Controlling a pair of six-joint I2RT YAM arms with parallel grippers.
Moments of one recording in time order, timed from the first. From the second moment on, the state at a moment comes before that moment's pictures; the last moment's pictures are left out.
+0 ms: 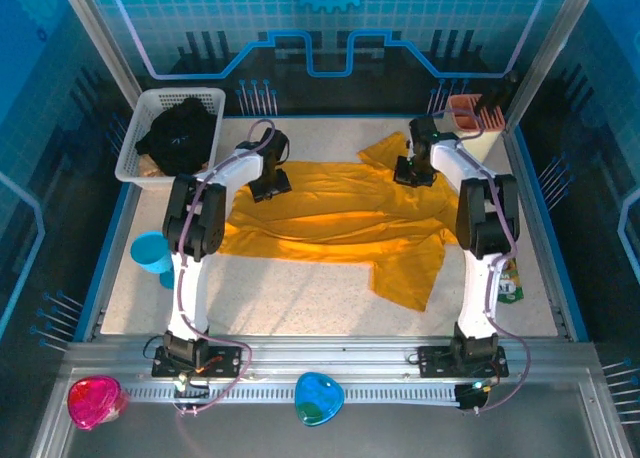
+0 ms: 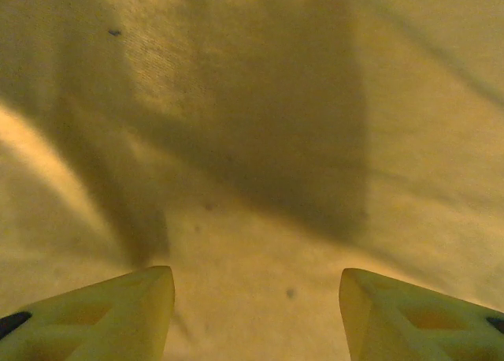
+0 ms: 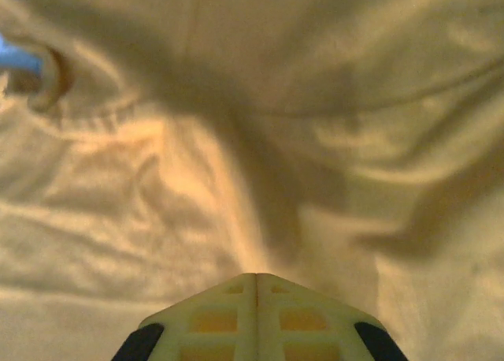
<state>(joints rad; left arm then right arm) -0.26 2.23 1.72 -0.80 -0.09 -0.68 0.13 2.19 1.76 -0.81 -0.11 0.34</state>
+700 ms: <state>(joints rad) -0.26 1.98 1.31 -0.59 -0.03 -0.69 0.13 2.13 1.58 -0.87 0.01 0.29</state>
